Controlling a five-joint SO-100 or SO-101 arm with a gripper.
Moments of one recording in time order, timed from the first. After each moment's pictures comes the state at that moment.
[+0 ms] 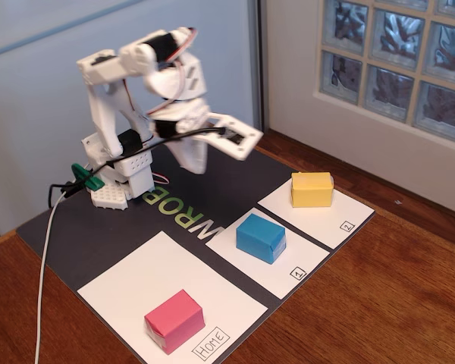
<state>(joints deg) 1.4 106.5 82.5 97.2 73.2</state>
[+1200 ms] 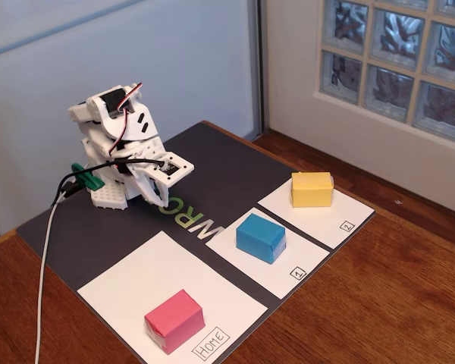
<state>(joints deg) 9.2 188.3 163.1 87.4 81.0</state>
